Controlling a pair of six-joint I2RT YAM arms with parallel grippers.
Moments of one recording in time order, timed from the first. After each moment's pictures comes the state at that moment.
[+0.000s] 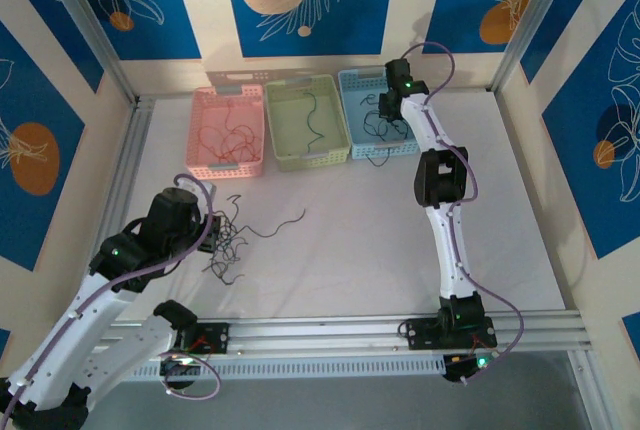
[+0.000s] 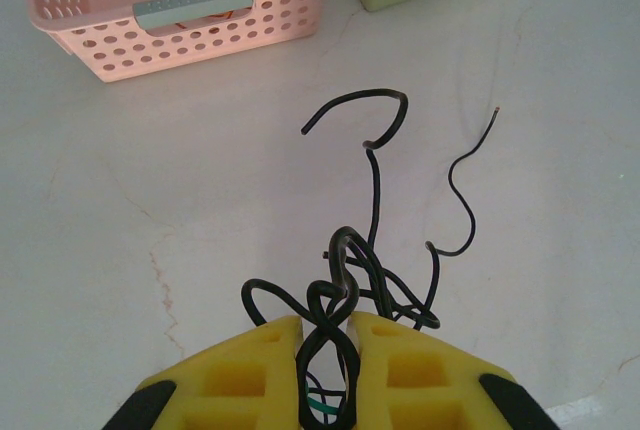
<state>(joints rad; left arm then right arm) -0.54 0.71 0.91 -1.00 -0.17 -0.26 0.14 2.70 2.62 -0.91 0.17 0.22</state>
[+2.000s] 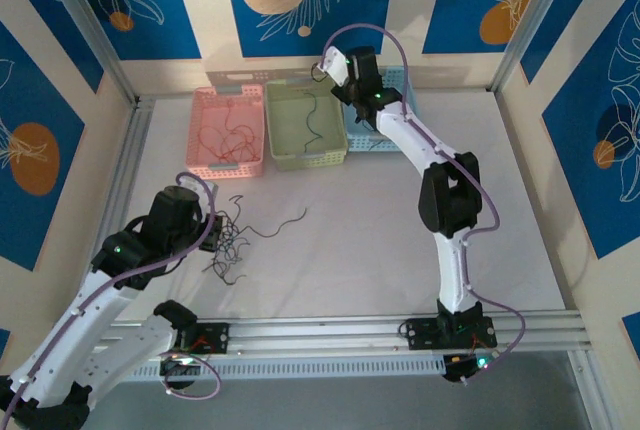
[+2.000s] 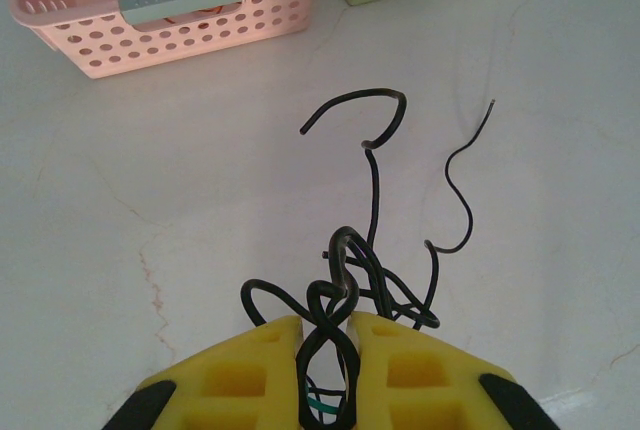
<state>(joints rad) -0.53 0.72 0.91 -1.00 -0.14 -0.25 0.41 2.13 1.95 -0.23 0.21 -0.68</state>
